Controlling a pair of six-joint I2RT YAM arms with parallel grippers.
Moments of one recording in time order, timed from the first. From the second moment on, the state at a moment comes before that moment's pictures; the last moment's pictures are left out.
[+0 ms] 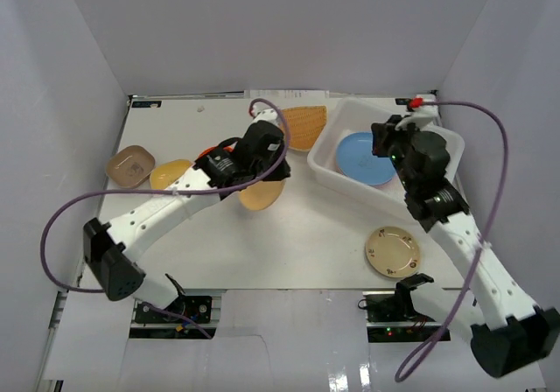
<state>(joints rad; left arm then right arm) -0.82 1.38 1.36 -0.65 -0.23 -0.70 0.39 1.06 0.97 -0.05 0.15 0.17</state>
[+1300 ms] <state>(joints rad) -0.98 2.41 2.40 -0.25 -0.02 -0.34 0.39 0.30 0.70 -0.30 0.07 0.46</state>
